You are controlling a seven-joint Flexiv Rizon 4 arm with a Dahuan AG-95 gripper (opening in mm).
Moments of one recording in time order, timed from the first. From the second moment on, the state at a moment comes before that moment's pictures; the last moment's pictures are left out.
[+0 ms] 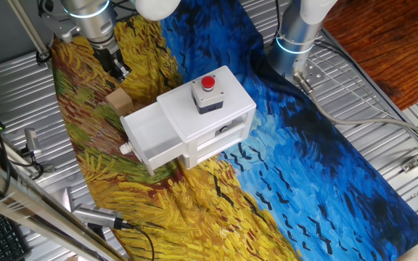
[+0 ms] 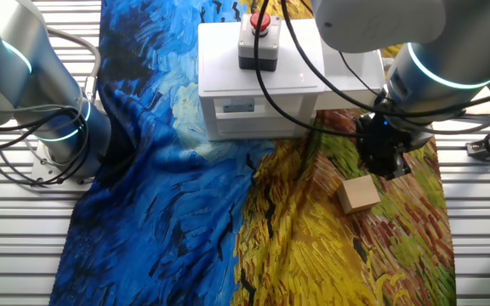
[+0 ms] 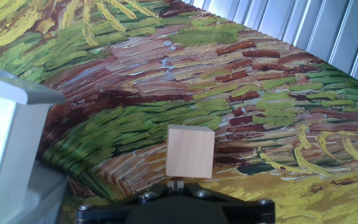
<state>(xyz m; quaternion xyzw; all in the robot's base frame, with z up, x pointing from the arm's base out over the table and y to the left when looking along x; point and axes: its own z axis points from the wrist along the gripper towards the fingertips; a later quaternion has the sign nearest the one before) 0.574 -0.108 0.160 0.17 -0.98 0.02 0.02</state>
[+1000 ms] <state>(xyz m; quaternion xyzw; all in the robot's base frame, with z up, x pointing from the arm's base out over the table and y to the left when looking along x) 0.576 -0.111 0.152 0.20 -0.98 0.02 0.02</state>
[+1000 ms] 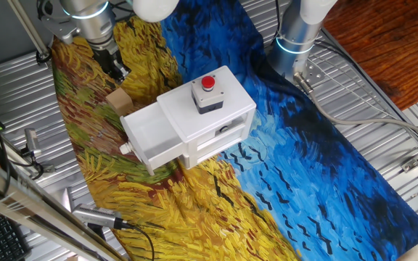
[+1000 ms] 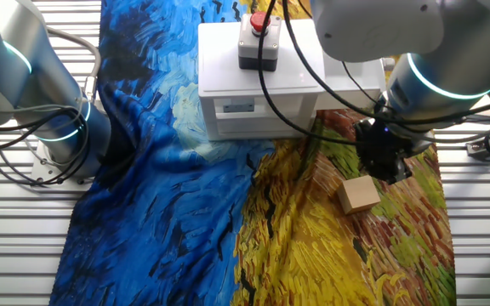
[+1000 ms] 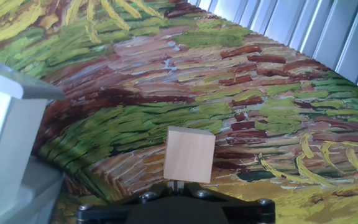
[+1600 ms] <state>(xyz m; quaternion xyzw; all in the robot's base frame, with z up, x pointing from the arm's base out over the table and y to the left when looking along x) 0.610 -0.127 0.127 0.20 -0.98 0.00 0.01</state>
